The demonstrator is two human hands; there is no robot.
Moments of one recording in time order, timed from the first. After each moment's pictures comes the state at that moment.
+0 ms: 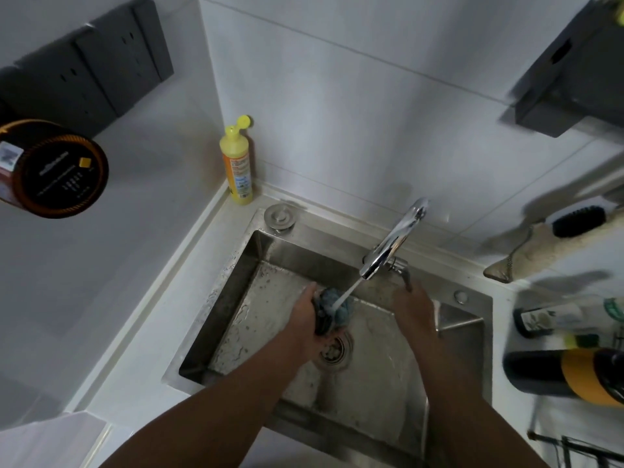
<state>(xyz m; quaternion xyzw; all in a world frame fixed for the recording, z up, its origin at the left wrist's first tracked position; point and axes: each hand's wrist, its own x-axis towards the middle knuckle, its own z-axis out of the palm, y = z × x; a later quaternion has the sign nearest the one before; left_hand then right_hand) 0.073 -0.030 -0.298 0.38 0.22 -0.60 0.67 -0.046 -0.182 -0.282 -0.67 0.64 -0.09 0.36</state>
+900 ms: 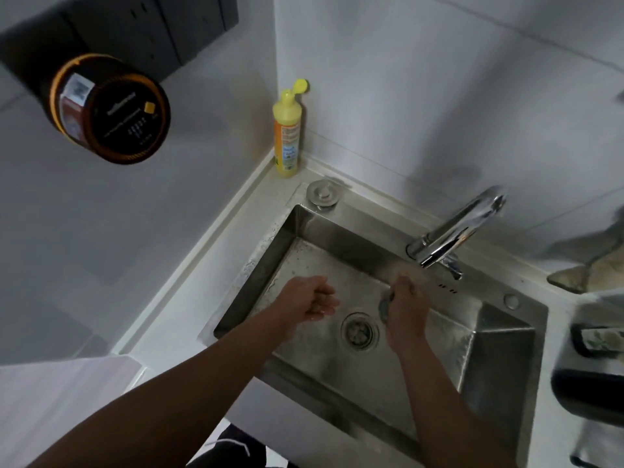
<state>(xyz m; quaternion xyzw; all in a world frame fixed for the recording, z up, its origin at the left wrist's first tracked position) 0.127 0.042 -0.299 0.63 0.05 -0.57 0.53 -0.004 -0.106 -0.322 -0.53 0.57 -0.25 0.58</state>
